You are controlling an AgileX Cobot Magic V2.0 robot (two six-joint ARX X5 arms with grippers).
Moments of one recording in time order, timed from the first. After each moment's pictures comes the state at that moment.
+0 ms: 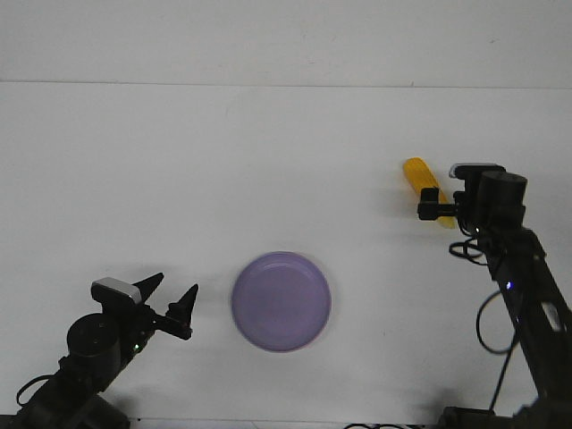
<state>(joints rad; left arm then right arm) -0.51 0.46 0.50 -0.26 -0.06 -0.25 -0.09 1.44 1.14 -0.39 -0.09 -0.02</state>
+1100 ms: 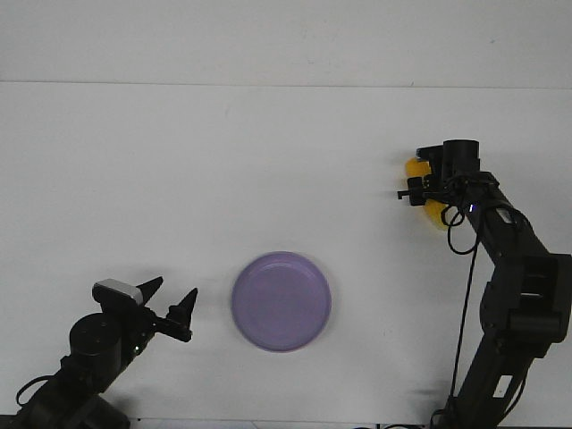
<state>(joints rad) -0.51 0.45 0.50 -0.30 -0.06 -0.25 -0.07 1.98 1.50 -0.50 -0.07 -0.13</state>
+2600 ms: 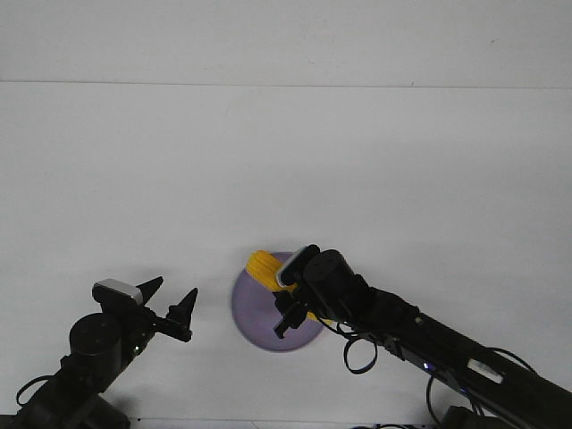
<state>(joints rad) -0.51 0.45 0.50 -0.30 -0.06 -0.25 0.87 1.33 0.96 -0.39 -0.06 0.13</state>
